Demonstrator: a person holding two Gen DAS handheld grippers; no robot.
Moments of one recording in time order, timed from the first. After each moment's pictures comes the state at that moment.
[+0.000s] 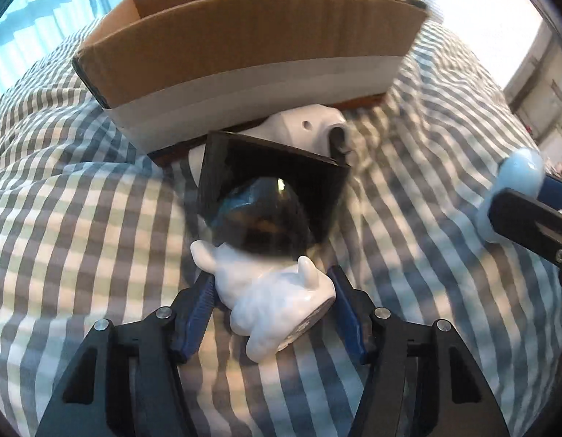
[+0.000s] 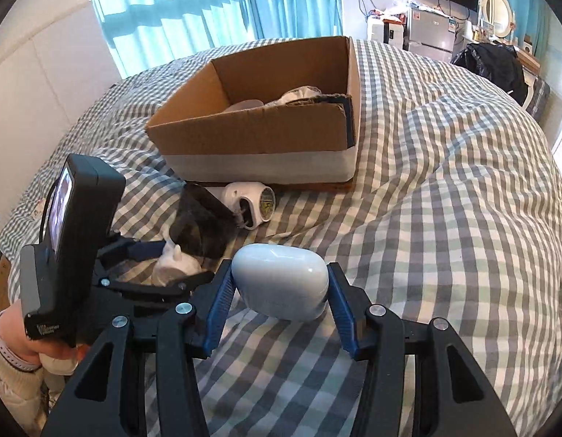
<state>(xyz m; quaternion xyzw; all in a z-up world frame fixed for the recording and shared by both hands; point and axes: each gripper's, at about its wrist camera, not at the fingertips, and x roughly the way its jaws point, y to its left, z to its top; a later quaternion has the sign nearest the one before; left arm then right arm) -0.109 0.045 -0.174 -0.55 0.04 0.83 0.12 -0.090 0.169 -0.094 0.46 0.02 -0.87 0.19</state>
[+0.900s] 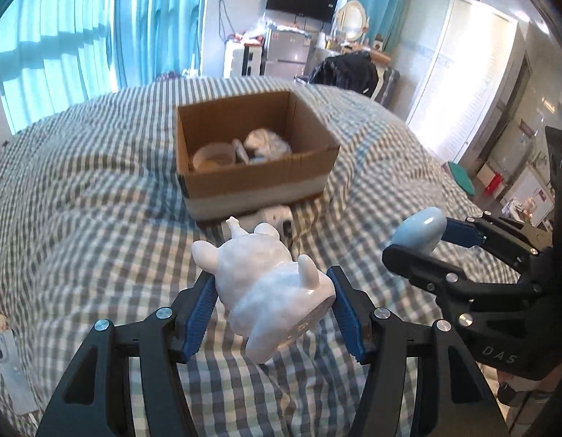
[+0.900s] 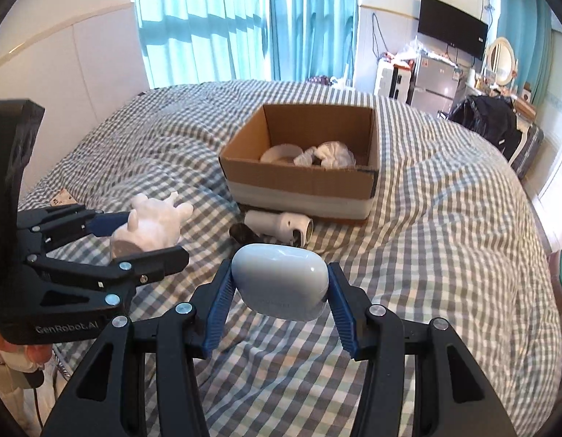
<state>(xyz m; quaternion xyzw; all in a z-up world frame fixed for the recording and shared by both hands) -0.022 0.004 -0.026 -0.42 -0.01 0.90 0.14 -0.016 0.135 -0.009 0.39 0.08 -0.90 0.19</state>
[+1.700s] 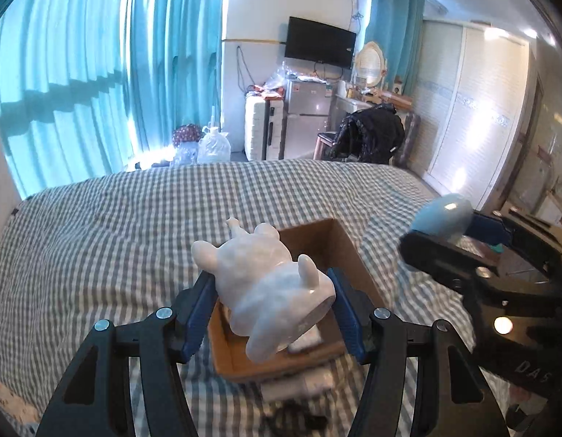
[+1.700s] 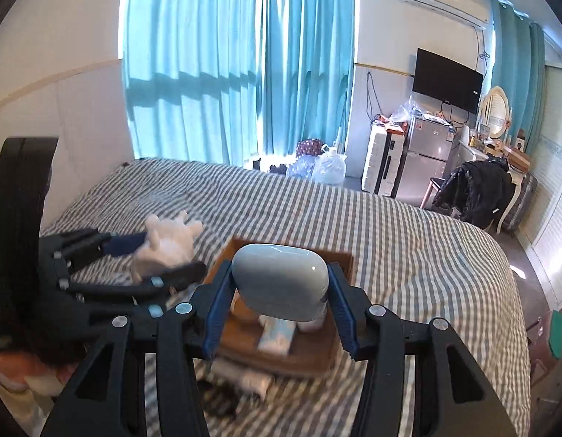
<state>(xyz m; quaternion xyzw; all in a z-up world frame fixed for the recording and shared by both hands) -0.196 -0.002 0.054 -0.34 0.00 0.93 0.09 -0.180 0.113 0.098 0.29 0.08 -0.93 0.18</state>
